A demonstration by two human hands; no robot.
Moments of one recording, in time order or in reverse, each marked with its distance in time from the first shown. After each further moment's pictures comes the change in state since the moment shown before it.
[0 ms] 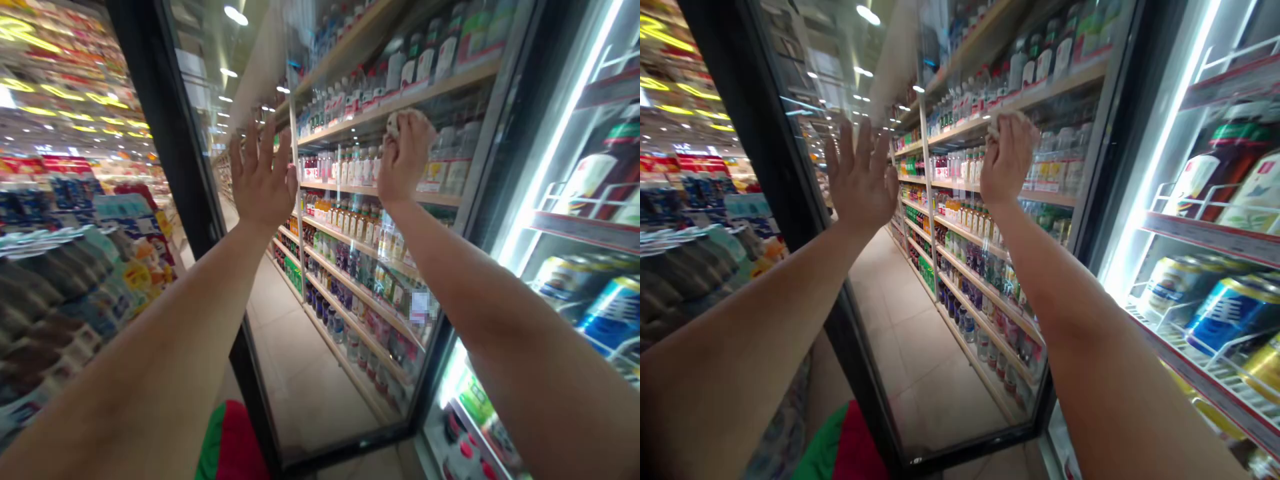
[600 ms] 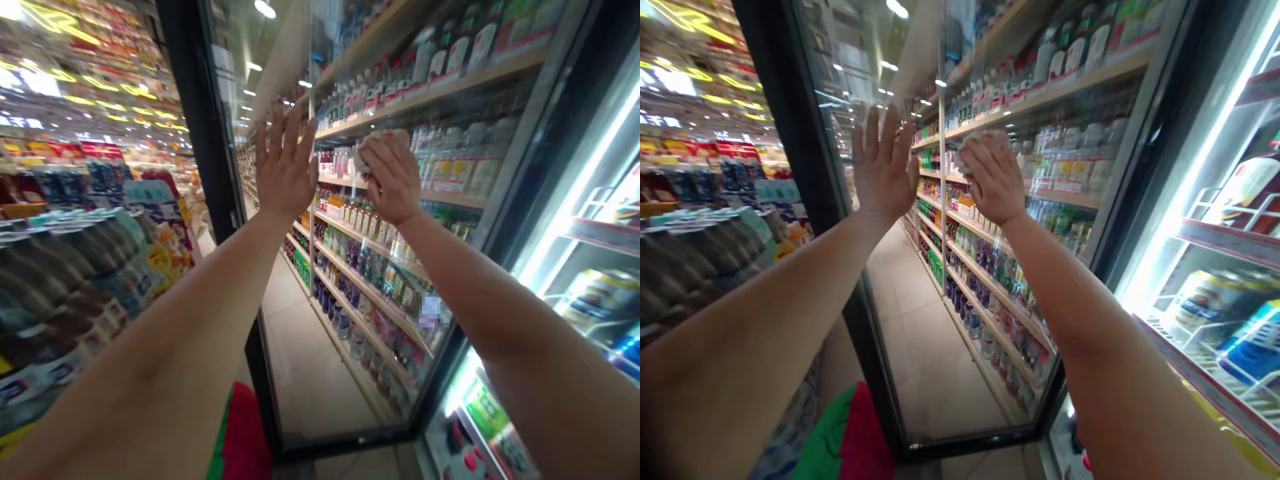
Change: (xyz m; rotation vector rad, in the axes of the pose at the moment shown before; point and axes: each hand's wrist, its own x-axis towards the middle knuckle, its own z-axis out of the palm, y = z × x) left_hand 0.000 0.002 0.000 0.047 -0.045 -0.032; right_hand -0.028 -0.030 -0.002 0.150 -0.220 -0.393
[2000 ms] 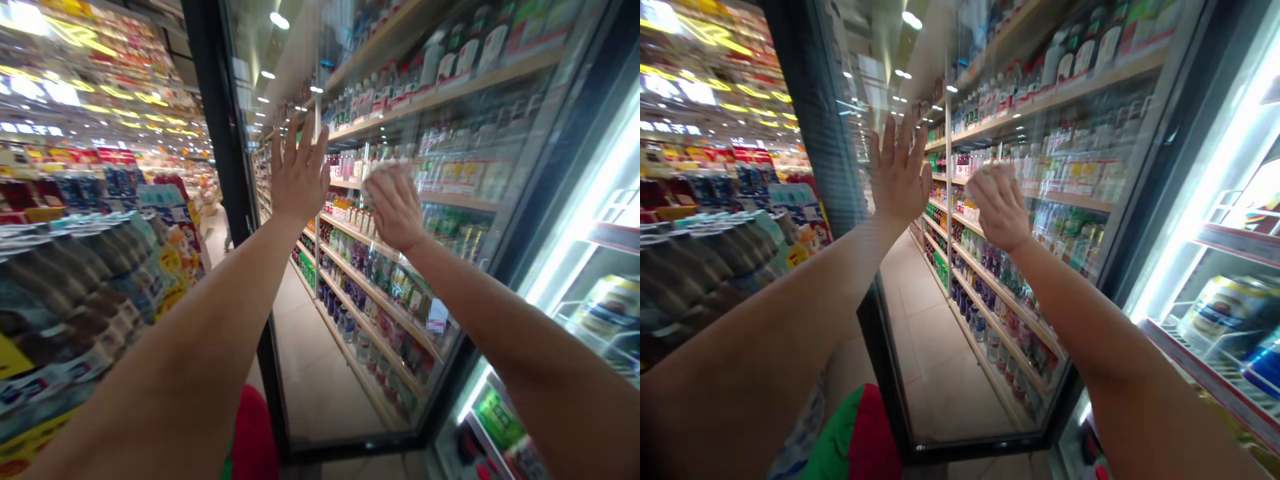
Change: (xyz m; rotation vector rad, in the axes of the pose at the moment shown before) left_hand -0.005 0.001 0.000 0.002 0.020 -0.017; right_hand -0.041 -0.027 0.004 -0.002 0.022 -0.049
